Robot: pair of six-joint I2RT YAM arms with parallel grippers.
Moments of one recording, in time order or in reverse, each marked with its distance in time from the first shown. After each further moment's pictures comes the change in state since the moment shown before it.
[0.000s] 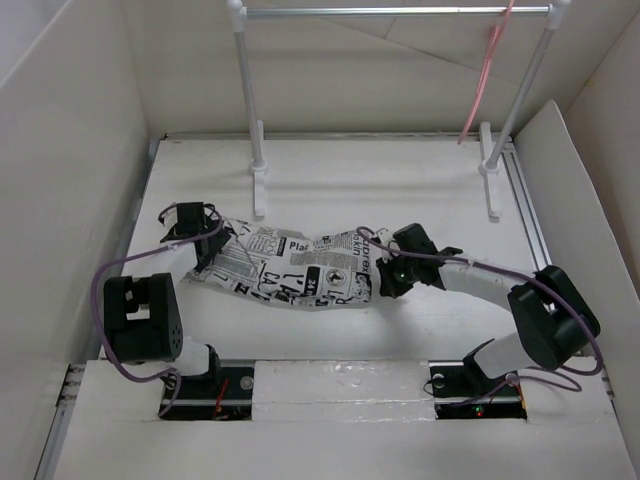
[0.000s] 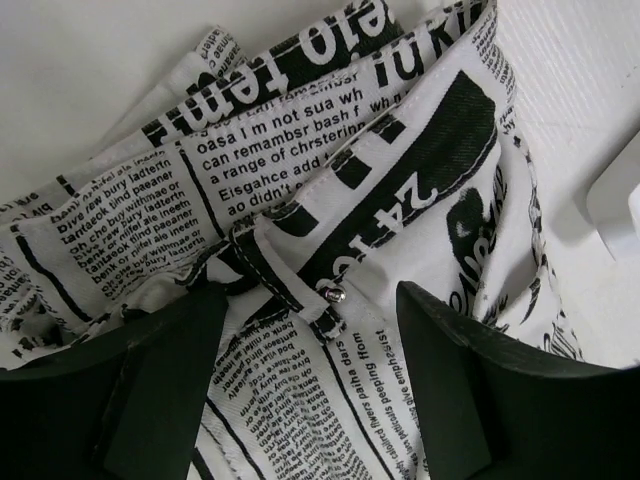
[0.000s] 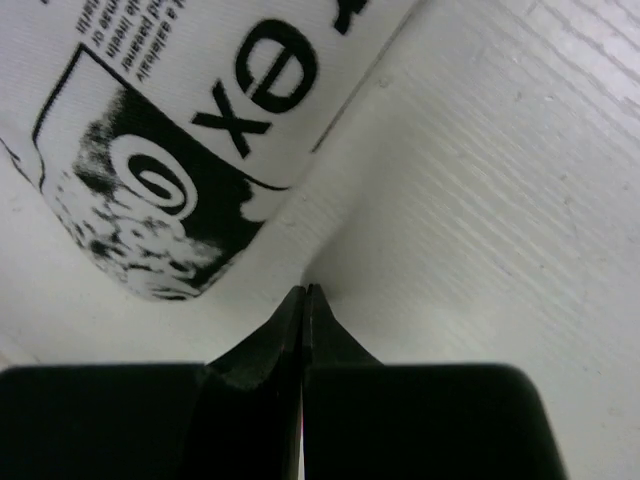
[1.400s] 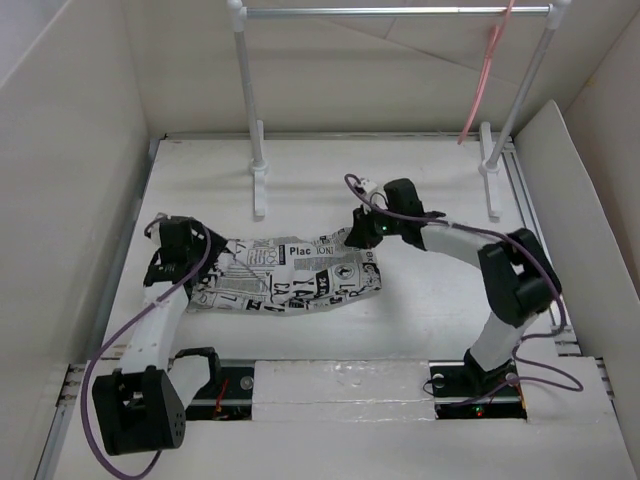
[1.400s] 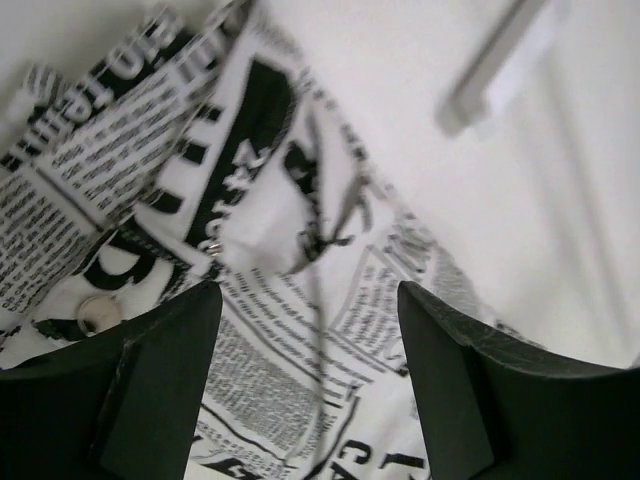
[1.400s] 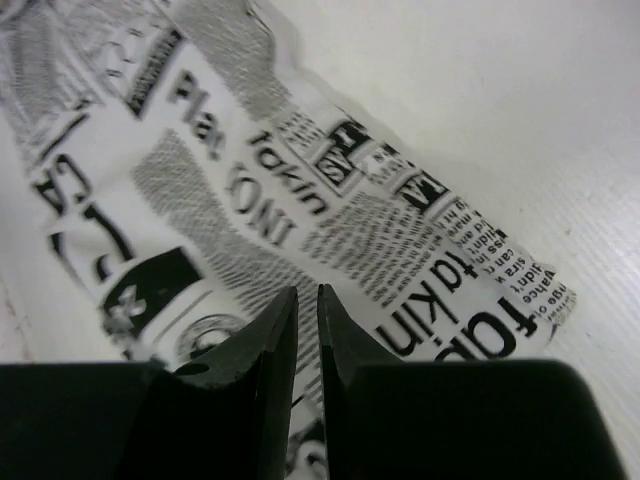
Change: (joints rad) left arm 0.037 -0.449 -0.159 -0.141 0.158 -0.121; right arm -0.125 0.359 0.337 0.343 -0.373 0.019
